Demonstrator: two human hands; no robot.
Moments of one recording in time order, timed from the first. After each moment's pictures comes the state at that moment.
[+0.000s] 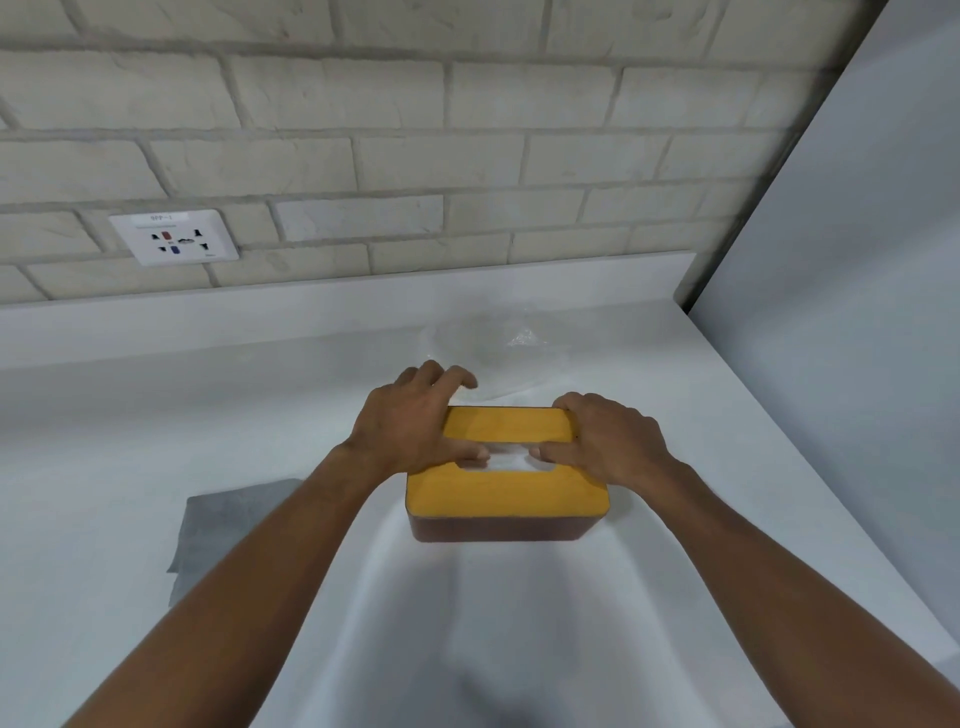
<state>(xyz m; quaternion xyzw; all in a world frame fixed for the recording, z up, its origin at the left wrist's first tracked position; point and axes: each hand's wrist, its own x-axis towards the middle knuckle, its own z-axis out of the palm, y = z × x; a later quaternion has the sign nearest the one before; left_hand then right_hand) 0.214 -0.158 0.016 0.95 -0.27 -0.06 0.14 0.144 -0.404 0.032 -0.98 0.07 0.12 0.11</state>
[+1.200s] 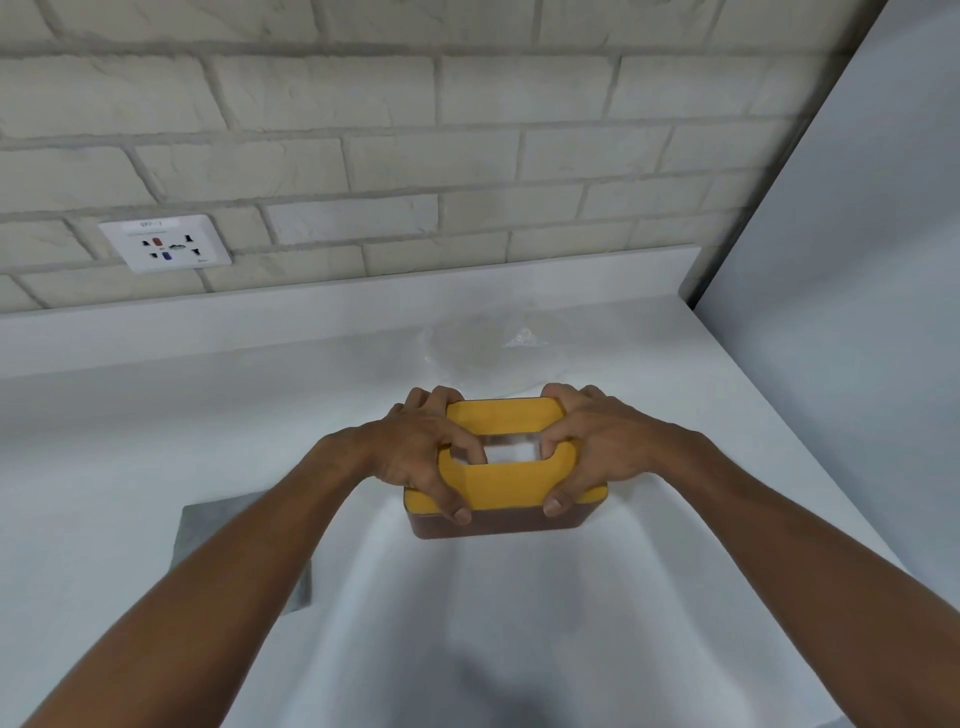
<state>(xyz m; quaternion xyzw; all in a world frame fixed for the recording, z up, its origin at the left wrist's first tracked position) 0.217 -0.156 0.031 0.87 -0.36 -0.29 0.16 0.163 -0.421 0.044 -0.95 -0.14 0.23 0.12</state>
